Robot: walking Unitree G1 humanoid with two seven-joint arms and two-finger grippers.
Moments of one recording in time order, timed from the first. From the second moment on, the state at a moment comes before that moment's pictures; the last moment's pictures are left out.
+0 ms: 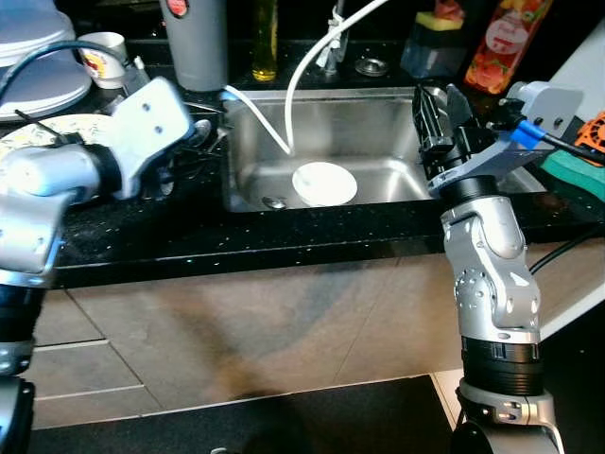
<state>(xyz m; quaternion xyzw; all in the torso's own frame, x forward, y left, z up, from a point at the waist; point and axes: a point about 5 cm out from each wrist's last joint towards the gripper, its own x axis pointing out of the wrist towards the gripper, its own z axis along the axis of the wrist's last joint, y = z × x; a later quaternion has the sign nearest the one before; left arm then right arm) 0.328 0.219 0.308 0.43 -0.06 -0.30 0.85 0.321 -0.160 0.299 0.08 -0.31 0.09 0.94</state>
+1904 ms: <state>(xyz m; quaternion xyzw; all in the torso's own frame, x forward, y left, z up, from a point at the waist) 0.387 0.293 0.274 0.79 0.14 -0.12 0.58 0.325 -0.156 0.288 0.10 -0.30 0.09 0.94</state>
